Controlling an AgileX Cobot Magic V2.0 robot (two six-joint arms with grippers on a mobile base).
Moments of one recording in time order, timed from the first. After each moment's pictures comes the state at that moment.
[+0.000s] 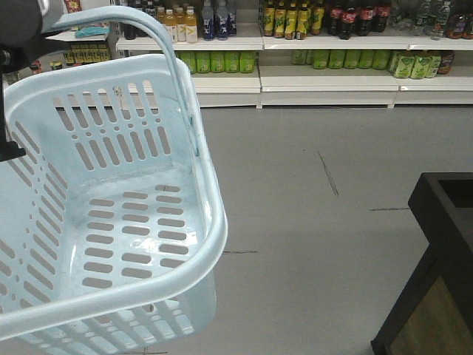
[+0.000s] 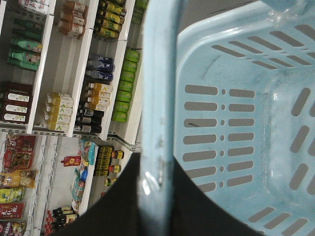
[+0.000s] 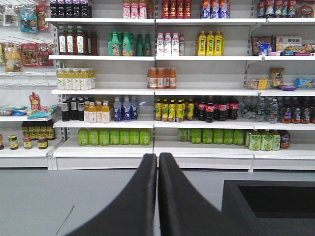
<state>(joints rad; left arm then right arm) -0.78 1.18 -1.55 0.48 1.06 0.66 0.01 -0.01 0.03 0.00 -0.04 -0.04</state>
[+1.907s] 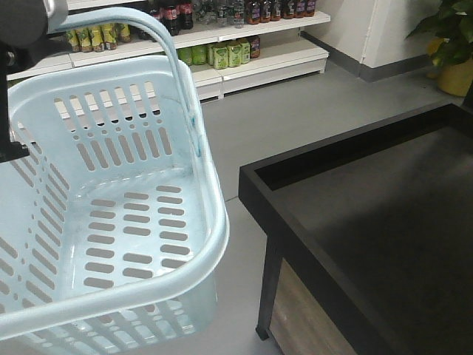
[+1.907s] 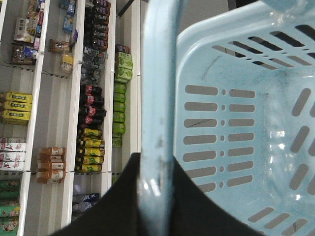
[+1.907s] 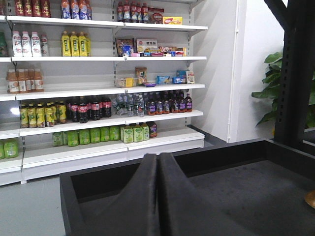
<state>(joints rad) -0.78 1.19 -1.55 0.48 1.06 0.66 0.01 -0.01 0.03 0.00 -0.04 -0.04</state>
